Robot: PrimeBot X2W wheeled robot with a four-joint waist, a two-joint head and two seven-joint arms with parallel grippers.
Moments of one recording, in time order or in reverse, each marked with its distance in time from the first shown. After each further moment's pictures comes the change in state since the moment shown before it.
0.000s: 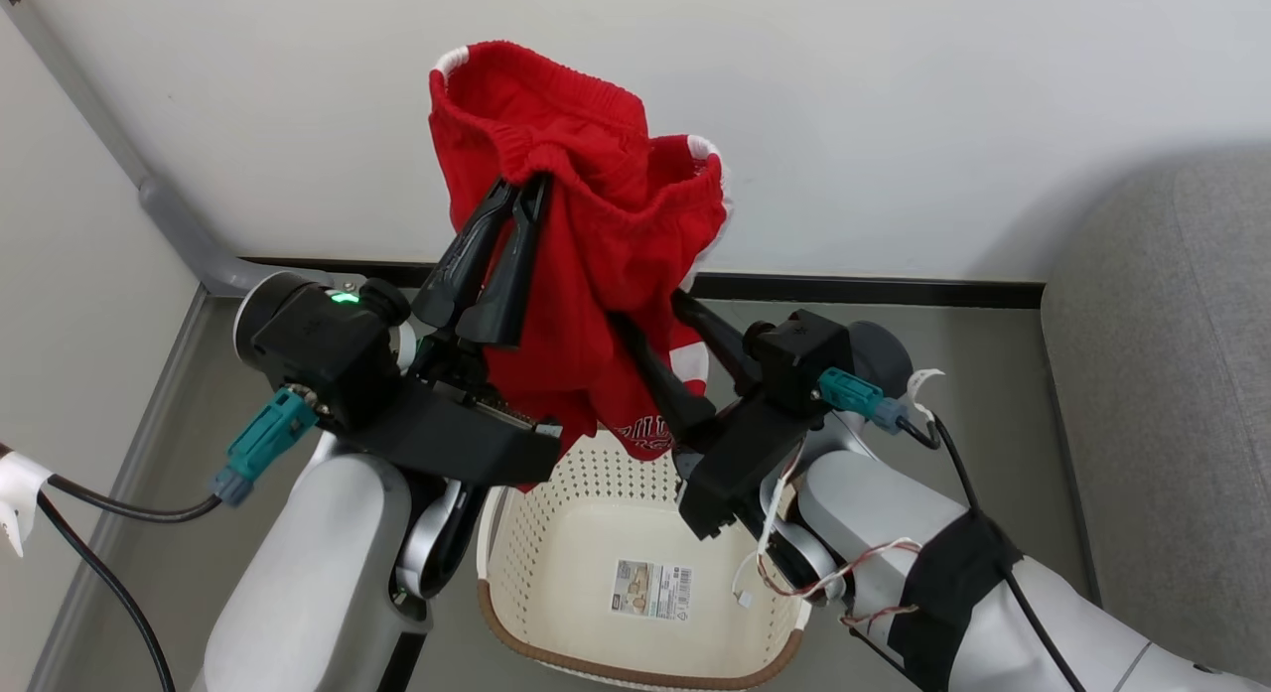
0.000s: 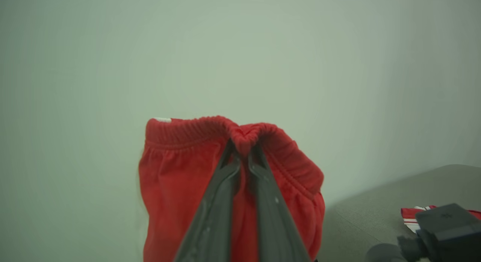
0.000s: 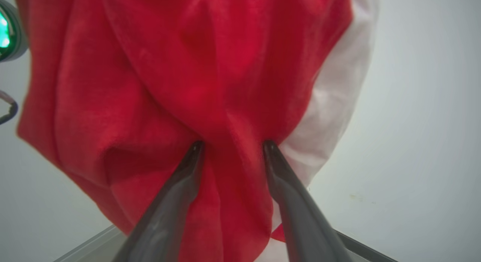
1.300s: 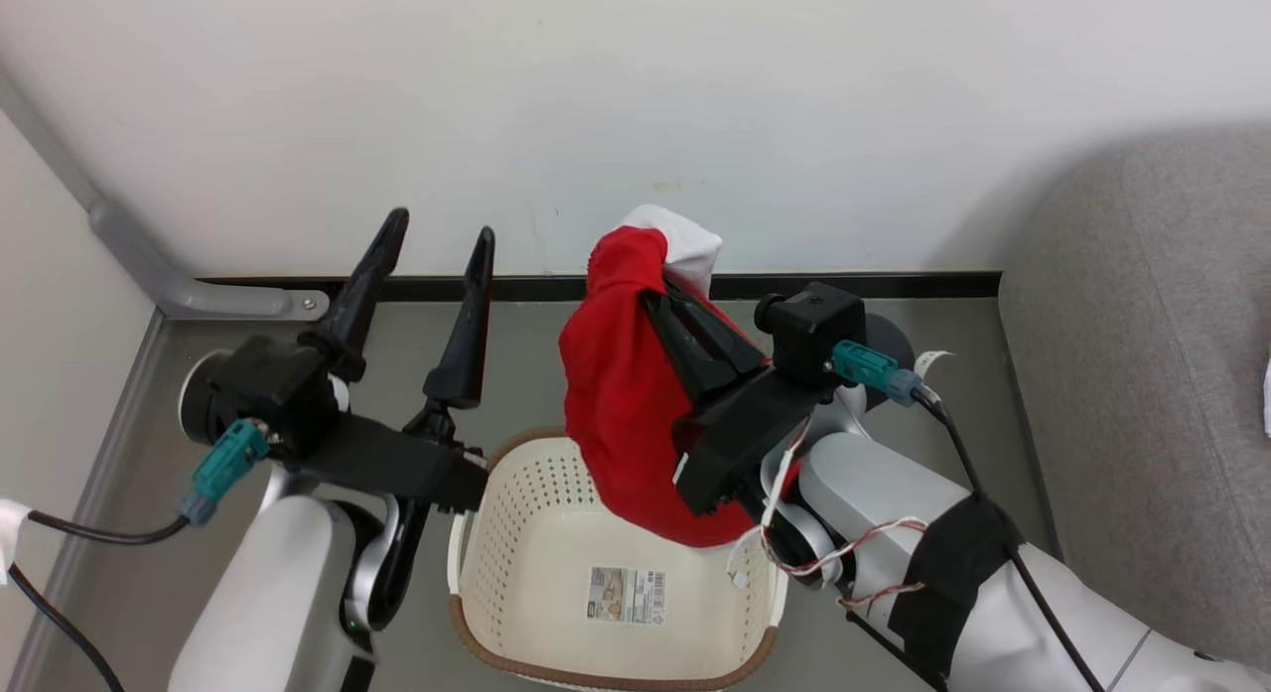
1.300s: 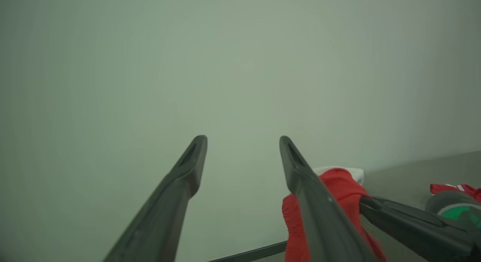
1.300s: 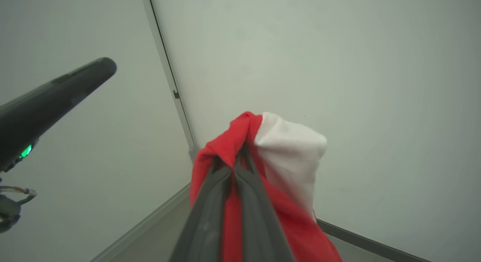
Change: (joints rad) left arm 0.054 0.048 0.063 0.143 -0.010 0.011 -0.034; right arm -0.034 0.000 0.010 -0.008 0.114 -0.019 0.000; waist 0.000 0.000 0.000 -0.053
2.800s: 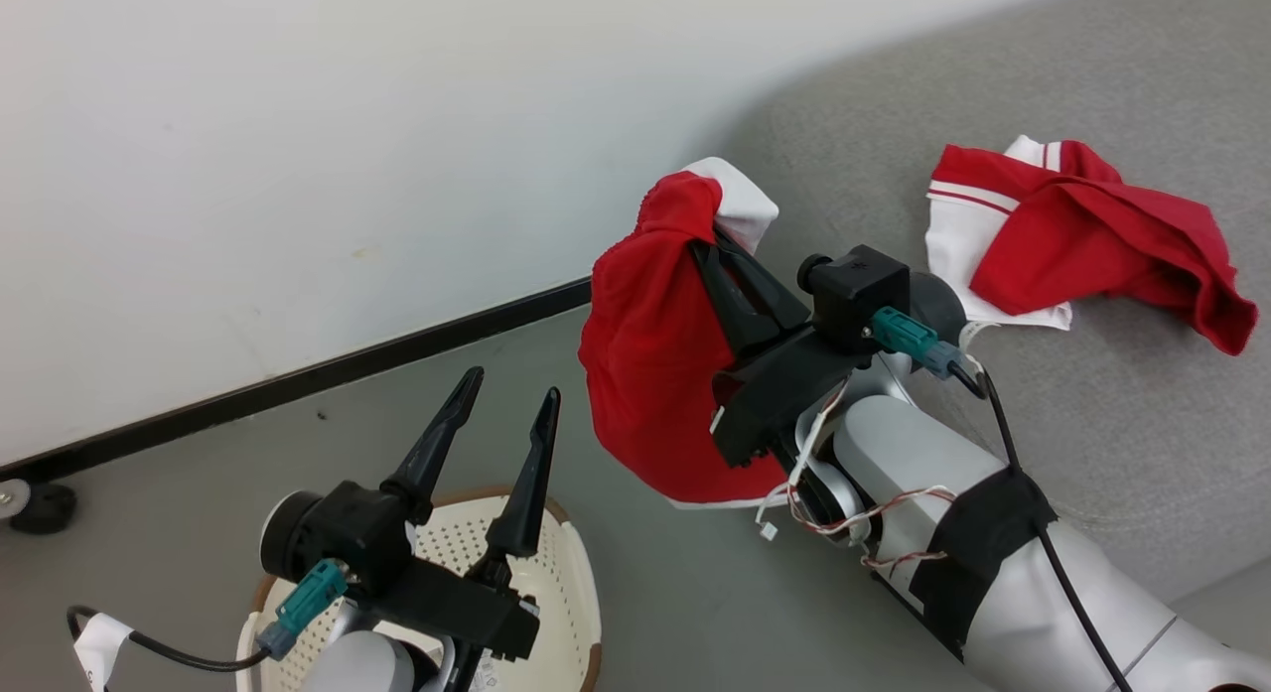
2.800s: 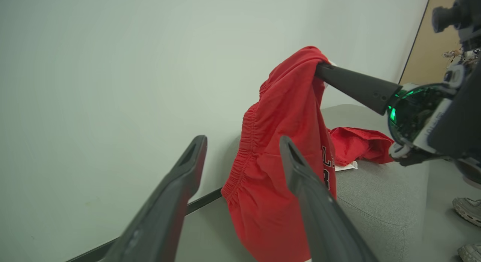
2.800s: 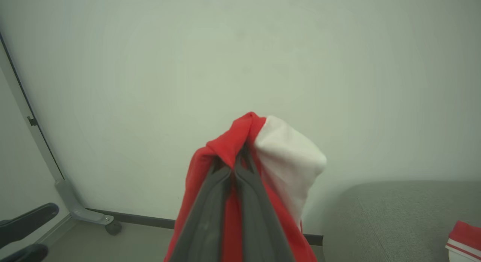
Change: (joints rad) left arm 0.219 -0.013 -0.073 -0.029 0.015 -0.001 -0.039; right arm -0.005 -0.004 -0.129 0.039 -0.141 0.003 0.000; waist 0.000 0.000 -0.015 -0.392
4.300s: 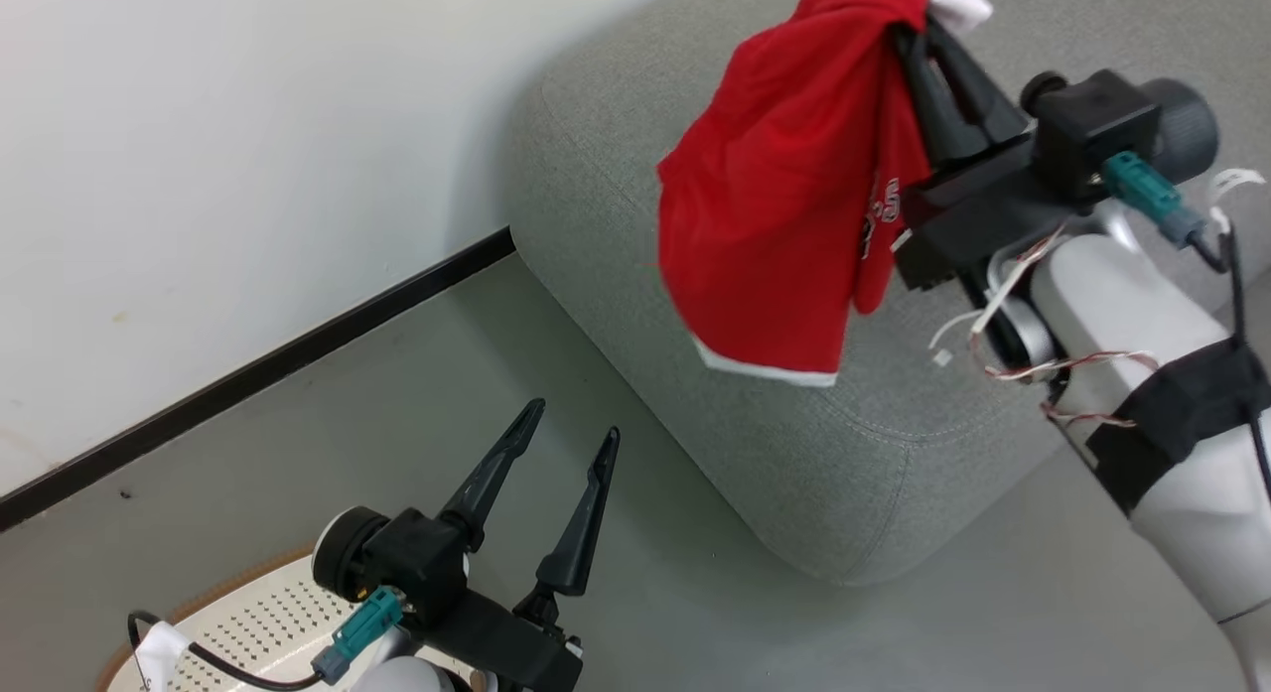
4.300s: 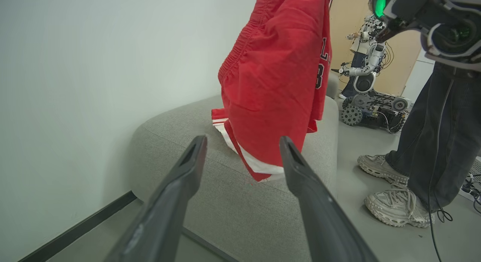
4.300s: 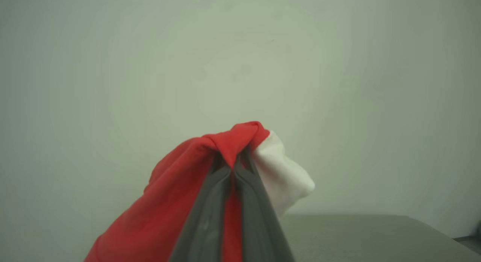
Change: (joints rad) left arm 0.018 -0.012 -0.079 -0.004 0.022 -0.019 -0.007; right arm -0.109 -0.206 -0.190 -0.104 -0.179 0.016 0.000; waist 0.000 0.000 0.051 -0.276
